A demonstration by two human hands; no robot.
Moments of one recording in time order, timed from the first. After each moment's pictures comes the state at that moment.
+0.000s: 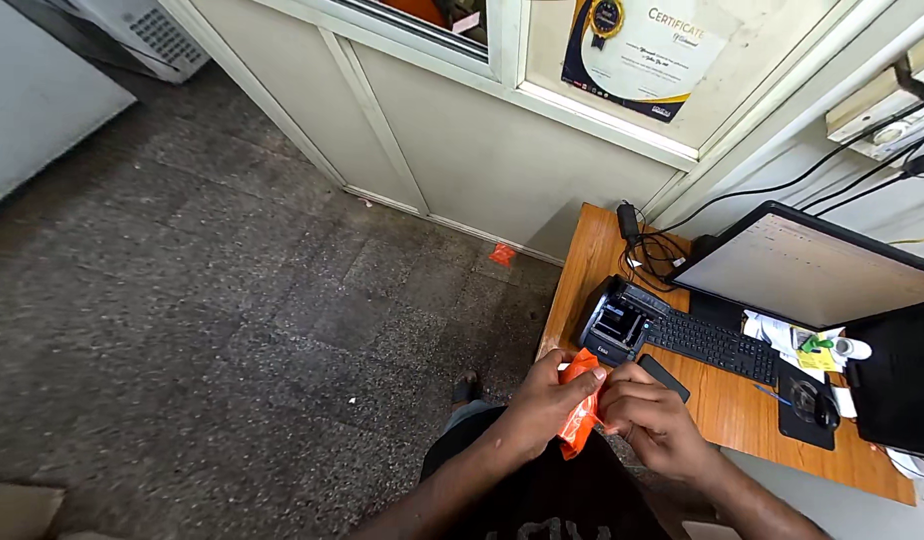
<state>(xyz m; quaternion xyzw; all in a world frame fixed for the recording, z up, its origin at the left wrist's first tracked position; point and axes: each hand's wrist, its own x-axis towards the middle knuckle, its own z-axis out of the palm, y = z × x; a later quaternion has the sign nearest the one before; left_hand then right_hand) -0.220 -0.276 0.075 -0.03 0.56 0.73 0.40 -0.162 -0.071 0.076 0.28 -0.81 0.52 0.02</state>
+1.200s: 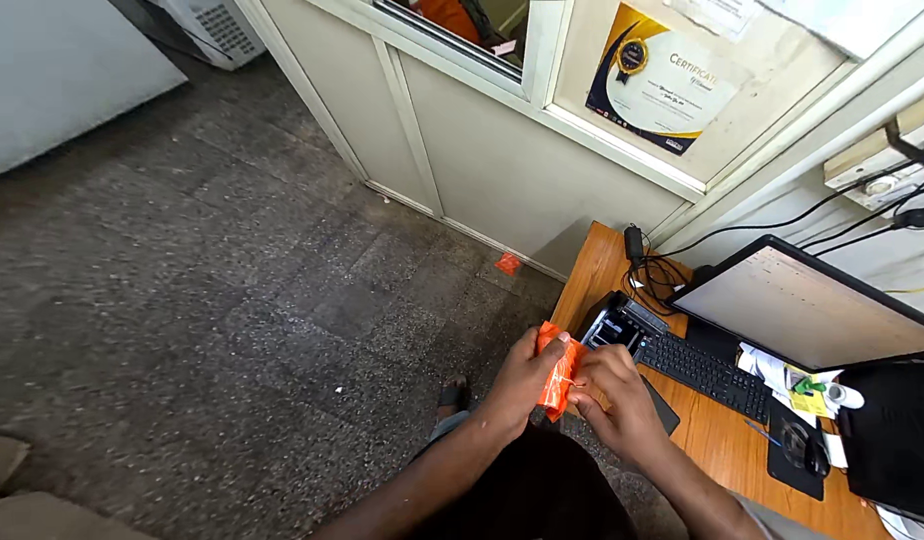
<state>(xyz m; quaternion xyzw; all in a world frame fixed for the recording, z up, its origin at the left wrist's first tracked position) -0.227 -0.285 0.076 -0.09 0.59 0.75 0.29 -0.179 -0.097 0.072 0.20 -0.91 0.37 0.07</state>
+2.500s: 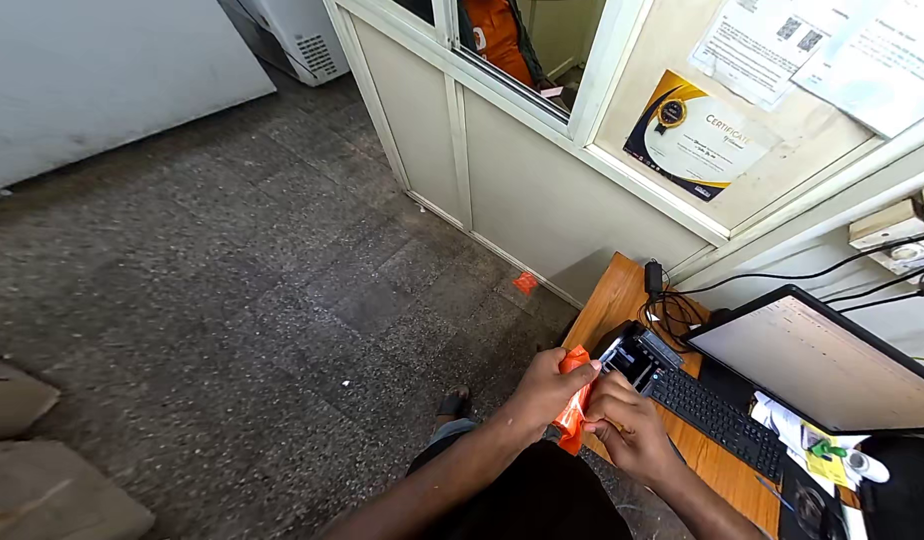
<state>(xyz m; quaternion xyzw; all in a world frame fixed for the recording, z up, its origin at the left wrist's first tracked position) -0.226 -0.285 0.073 -0.09 0.60 0.74 0.30 -0.189 -0.095 0.063 0.32 -0.82 0.48 0.01</state>
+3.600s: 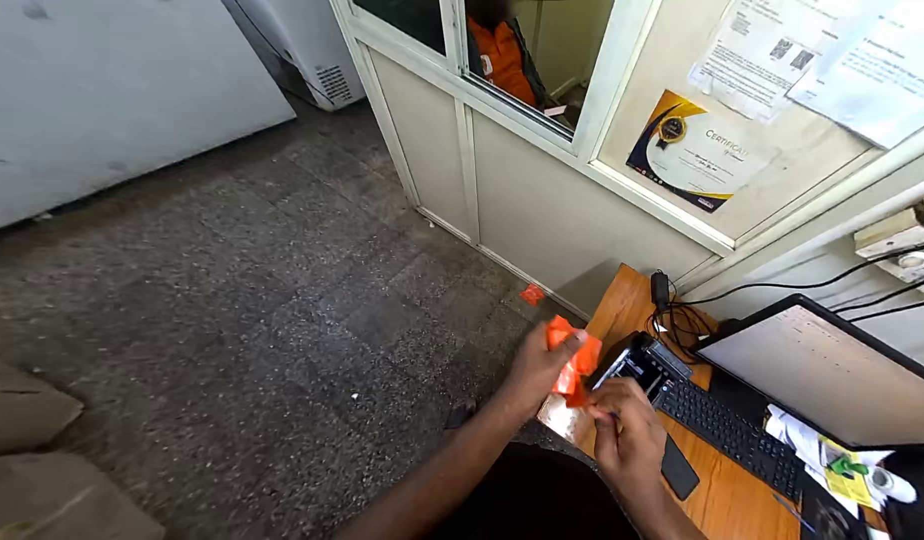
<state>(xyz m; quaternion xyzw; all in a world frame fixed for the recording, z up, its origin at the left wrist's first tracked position) -0.256 -0.307 0.085 -0.07 0.63 0.75 0.17 -0.182 -0.146 0.065 0.21 -0.84 0.44 0.25</state>
